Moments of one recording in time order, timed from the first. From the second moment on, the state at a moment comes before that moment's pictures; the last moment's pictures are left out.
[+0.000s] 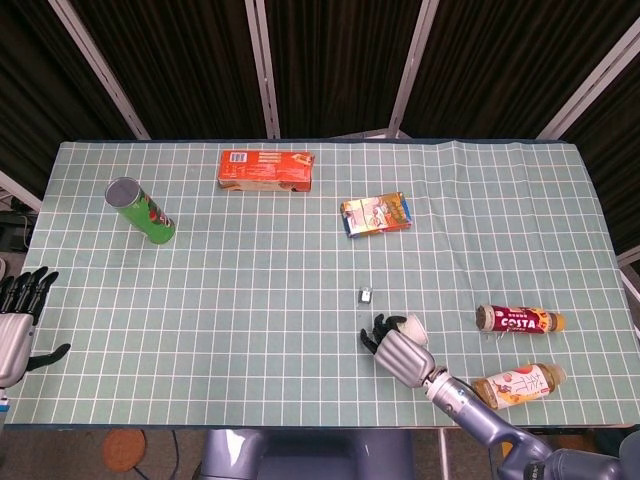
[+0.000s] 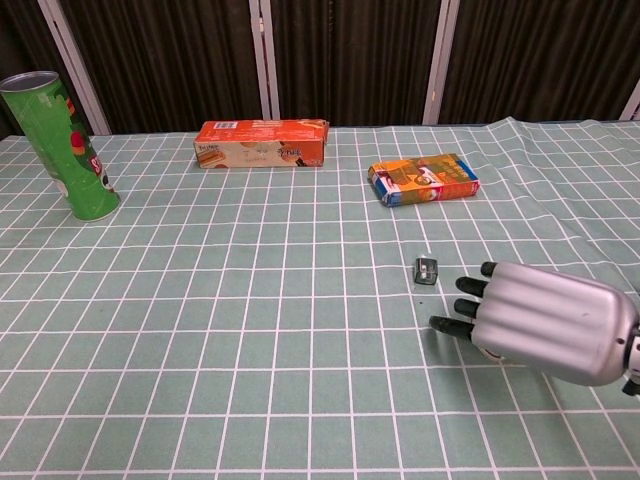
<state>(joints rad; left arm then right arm) -0.11 -1.10 -0.05 -1.66 1.44 1.44 0.14 0.55 -1.56 -0.07 -1.36 -1.72 1.02 -1.03</state>
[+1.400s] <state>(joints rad) -0.12 -1.10 -0.05 -1.65 1.42 1.42 0.14 0.63 -1.85 0.34 -1.22 -1.17 1.07 -0.02</state>
